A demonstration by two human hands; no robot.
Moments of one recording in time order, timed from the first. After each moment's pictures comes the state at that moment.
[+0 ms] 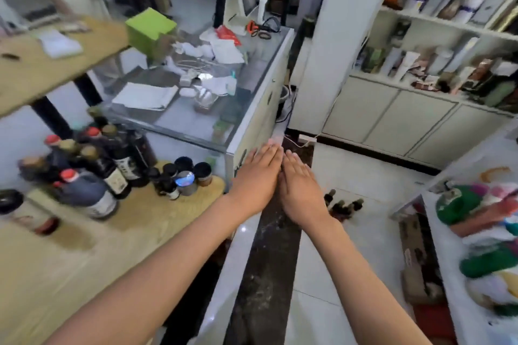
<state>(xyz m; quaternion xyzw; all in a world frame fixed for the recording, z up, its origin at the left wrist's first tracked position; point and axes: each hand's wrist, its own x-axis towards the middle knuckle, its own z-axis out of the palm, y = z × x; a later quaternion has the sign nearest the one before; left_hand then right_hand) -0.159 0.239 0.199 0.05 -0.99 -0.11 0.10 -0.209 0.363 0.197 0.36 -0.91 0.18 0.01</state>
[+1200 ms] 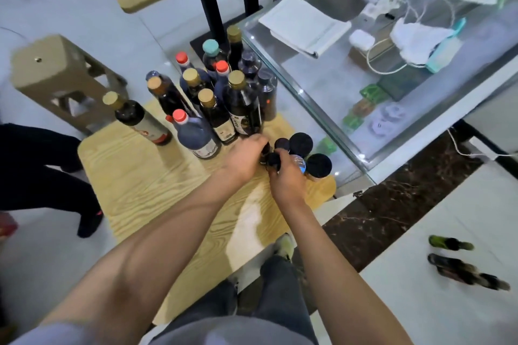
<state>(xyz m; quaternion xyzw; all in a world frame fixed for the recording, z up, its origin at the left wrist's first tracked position) -0.110 -0.045 0.039 0.45 -0.87 -0.22 -0.05 -0.199 0.046 0.005 0.43 -0.82 0.24 -0.31</state>
